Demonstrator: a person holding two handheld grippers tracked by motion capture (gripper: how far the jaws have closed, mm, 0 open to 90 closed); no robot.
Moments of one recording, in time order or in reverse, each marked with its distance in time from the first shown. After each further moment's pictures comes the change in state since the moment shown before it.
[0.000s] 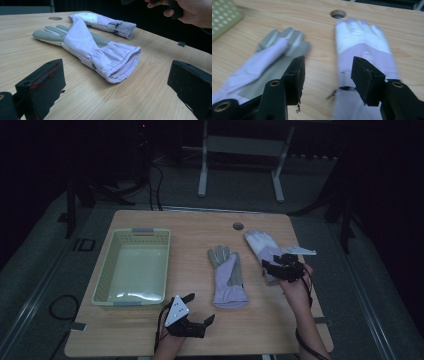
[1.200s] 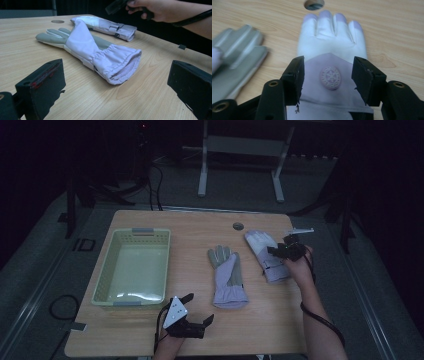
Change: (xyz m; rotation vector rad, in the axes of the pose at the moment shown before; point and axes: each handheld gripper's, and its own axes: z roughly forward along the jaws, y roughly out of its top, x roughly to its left) left arm -0.001 -0.002 -0.003 -0.026 0.011 0.001; right arm -0.072 0.027 0.071 0.136 0.013 0.024
